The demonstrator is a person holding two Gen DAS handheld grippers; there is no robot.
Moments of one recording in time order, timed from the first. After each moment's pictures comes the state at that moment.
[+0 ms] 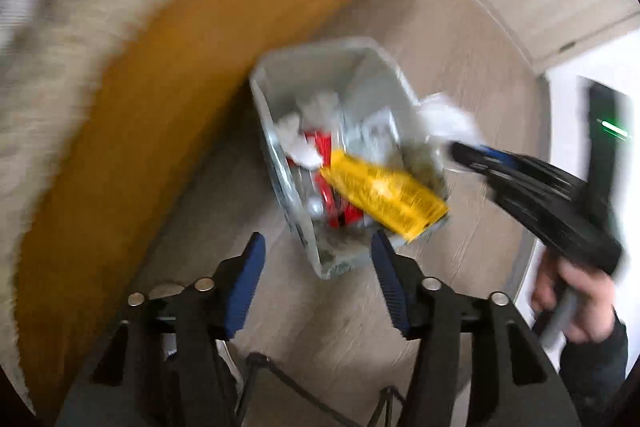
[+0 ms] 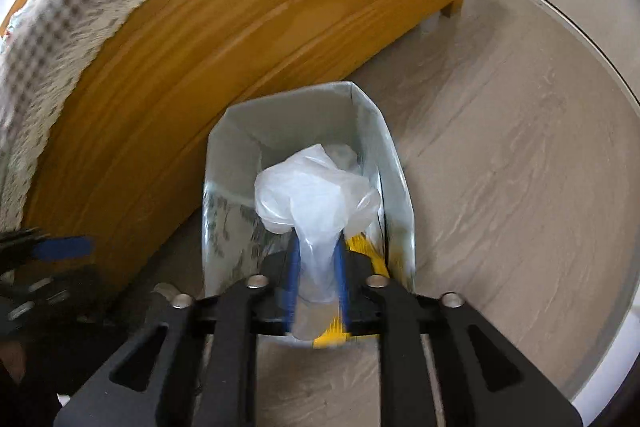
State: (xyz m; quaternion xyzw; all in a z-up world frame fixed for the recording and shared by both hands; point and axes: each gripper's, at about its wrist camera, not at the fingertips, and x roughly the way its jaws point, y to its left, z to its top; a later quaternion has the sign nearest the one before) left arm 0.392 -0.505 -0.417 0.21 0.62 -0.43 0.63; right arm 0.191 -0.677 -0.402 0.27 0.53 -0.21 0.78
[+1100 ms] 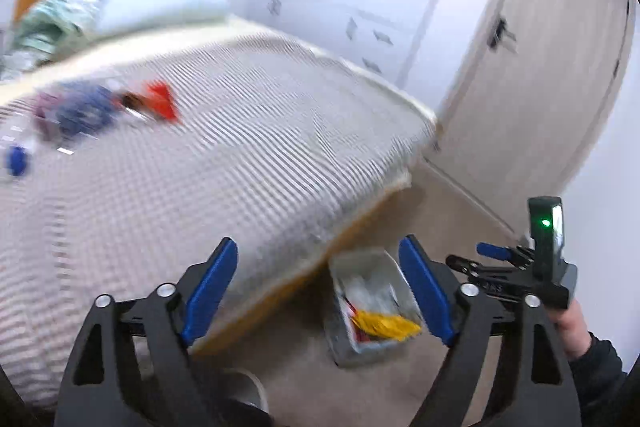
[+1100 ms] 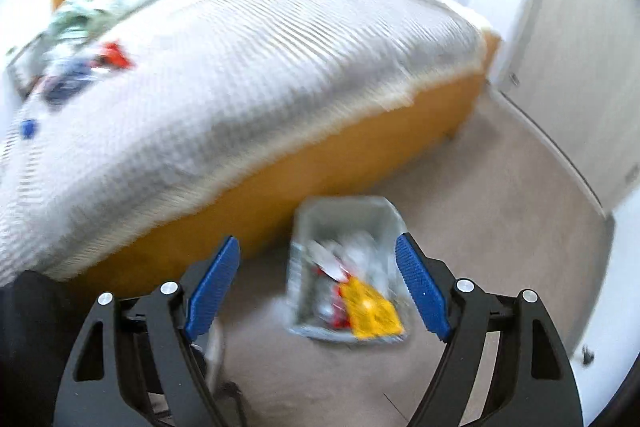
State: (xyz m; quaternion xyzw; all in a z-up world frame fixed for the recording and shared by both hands) left arm 0.403 -0.261 -0.142 0.02 0.35 -0.41 0.84; right arm 0.208 -0.538 -0.177 0.13 0.43 -0.21 0.87
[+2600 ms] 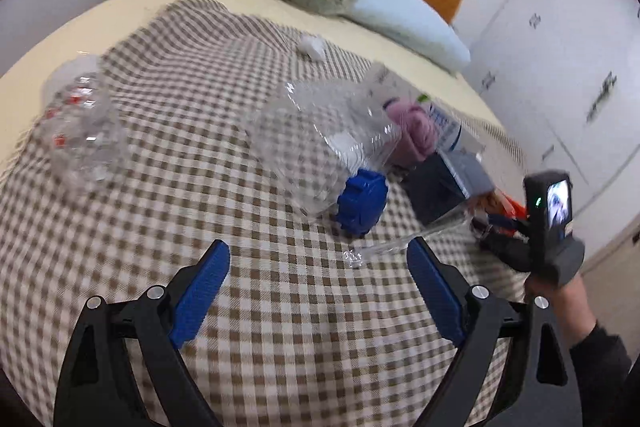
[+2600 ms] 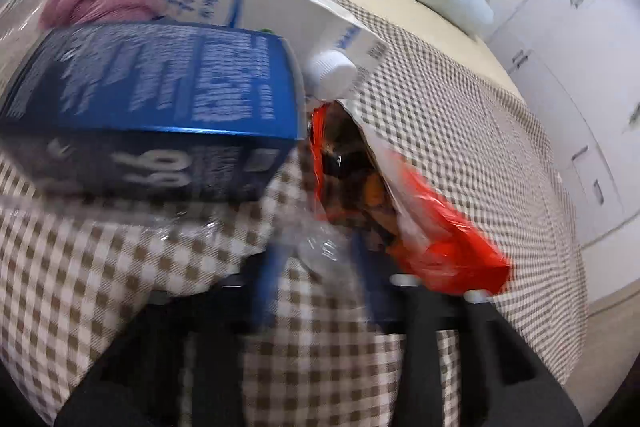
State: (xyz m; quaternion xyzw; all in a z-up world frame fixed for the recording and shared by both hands) left arm 0.738 0.018 -0.229 -0.16 0.42 -0.14 0.88; right arm 0.720 -0.294 -0.220 -0.18 0.47 -0.05 0.86
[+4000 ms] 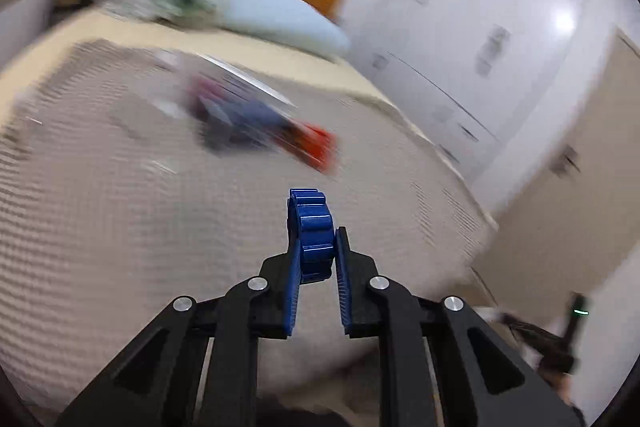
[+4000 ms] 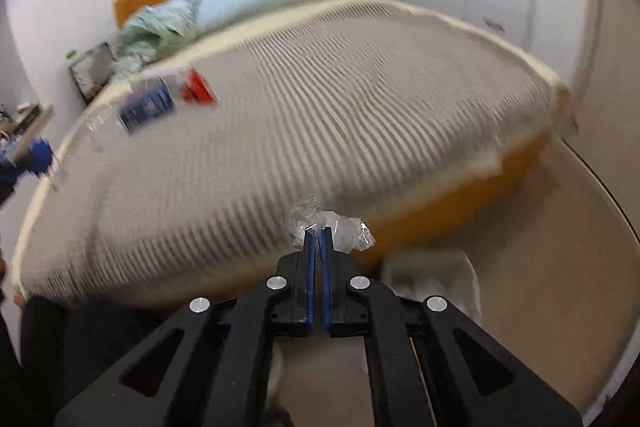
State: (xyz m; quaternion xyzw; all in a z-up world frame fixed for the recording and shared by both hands) left arm 0.513 -0.115 -0.129 -0.14 0.37 -0.33 0.85; right arm 0.244 -0.504 -0.158 0.14 0.40 -0.12 0.90
